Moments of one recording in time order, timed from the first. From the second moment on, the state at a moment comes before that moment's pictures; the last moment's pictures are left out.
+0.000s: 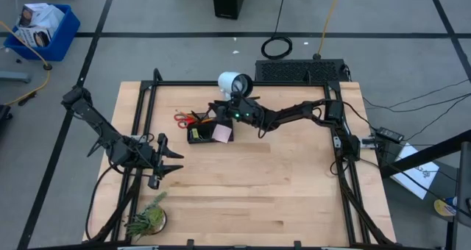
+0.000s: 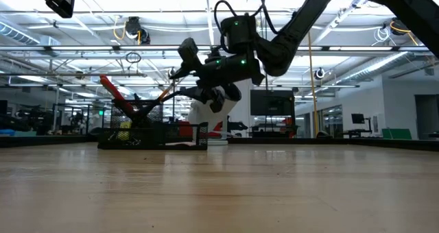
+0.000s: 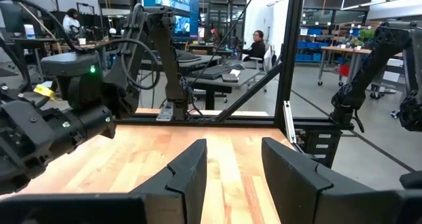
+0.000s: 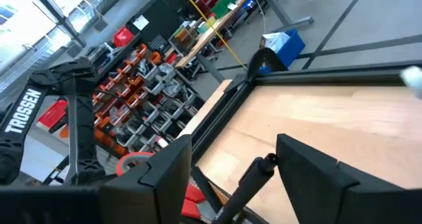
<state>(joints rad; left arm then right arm) -0.76 0.63 0.29 0.41 -0.68 -0.02 -0.24 2.13 1.22 0.83 0.21 0.78</state>
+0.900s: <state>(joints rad) -0.76 0.63 0.29 0.39 -0.68 -0.04 -0.26 2.24 1.24 0.98 0.12 0.79</state>
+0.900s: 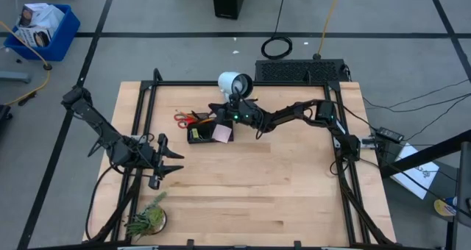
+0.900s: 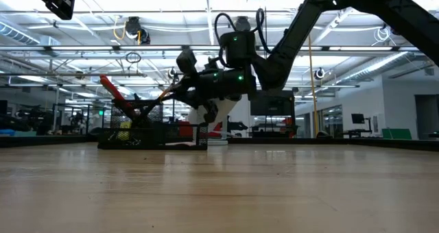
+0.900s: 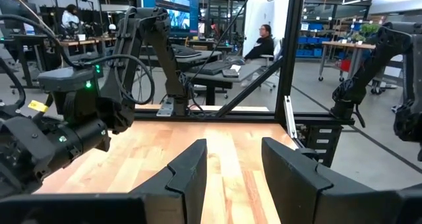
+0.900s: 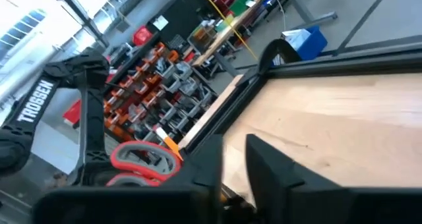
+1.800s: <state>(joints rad) -0.76 0.63 0.29 0.36 -0.68 -0.04 -0.18 2.14 1.44 0.50 0.04 0.25</state>
